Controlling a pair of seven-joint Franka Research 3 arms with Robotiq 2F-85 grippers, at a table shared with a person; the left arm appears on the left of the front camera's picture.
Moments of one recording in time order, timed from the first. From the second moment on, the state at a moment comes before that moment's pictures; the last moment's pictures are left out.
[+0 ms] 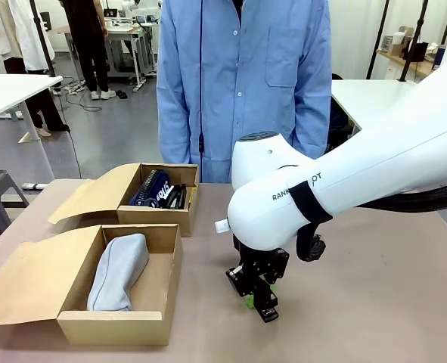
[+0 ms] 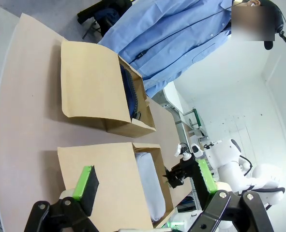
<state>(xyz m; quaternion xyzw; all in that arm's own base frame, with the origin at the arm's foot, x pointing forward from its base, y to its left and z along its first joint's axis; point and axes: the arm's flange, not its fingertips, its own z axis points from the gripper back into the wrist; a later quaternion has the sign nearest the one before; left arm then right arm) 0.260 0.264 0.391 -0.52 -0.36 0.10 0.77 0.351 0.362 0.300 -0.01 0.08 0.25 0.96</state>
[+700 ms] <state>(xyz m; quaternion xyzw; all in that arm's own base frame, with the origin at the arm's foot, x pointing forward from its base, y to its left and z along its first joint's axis) 0.260 0.264 0.391 -0.52 -0.36 0.10 0.77 0.310 0.370 0.404 -0.01 0.05 0.12 0.99</state>
